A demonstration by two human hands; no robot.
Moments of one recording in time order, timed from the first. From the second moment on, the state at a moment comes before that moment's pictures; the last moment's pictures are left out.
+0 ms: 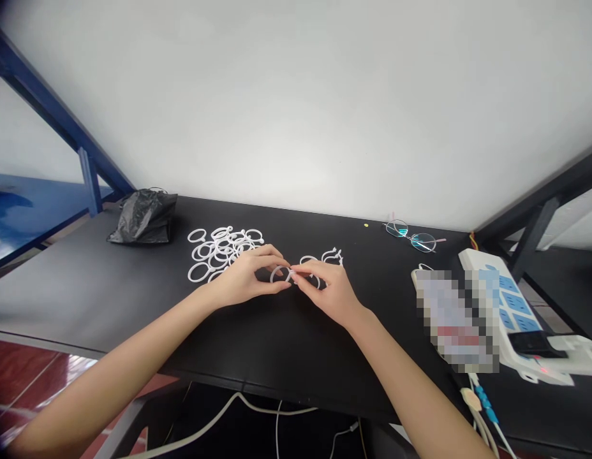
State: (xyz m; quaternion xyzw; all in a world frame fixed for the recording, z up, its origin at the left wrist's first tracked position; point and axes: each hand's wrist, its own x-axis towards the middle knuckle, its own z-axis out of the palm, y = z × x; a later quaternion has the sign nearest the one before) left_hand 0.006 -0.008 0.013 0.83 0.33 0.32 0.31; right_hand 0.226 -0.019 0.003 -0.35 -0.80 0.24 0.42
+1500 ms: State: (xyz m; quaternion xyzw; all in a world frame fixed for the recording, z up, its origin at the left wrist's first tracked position) left_hand -0.019 0.014 0.007 0.83 0.51 0.22 -0.01; right_hand 0.238 -0.005 -0.014 -0.44 -0.83 0.17 0.30
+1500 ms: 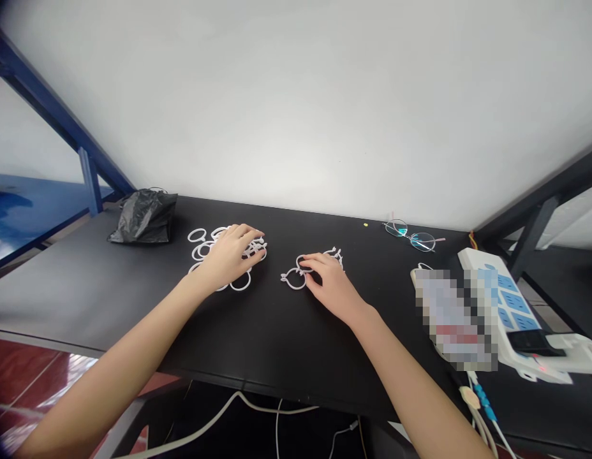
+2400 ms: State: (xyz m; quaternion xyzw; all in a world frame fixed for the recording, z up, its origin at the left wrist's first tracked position) left_hand 0.017 -0.010 0.010 0.81 0.37 0.38 0.27; right_hand 0.216 -0.020 -0.002 -0.41 -0.67 0.36 0.50
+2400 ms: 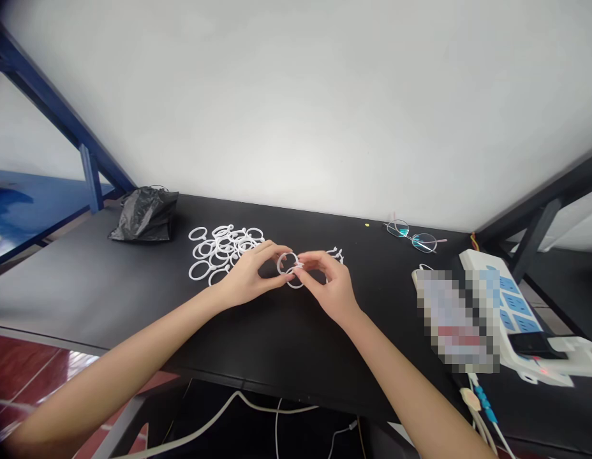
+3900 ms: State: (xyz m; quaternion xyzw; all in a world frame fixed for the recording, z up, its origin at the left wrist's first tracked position) left_hand -0.040 0.016 0.021 0.81 0.57 0.12 0.01; right_hand 0.217 -0.019 -0.005 -0.41 -0.78 0.19 0.43
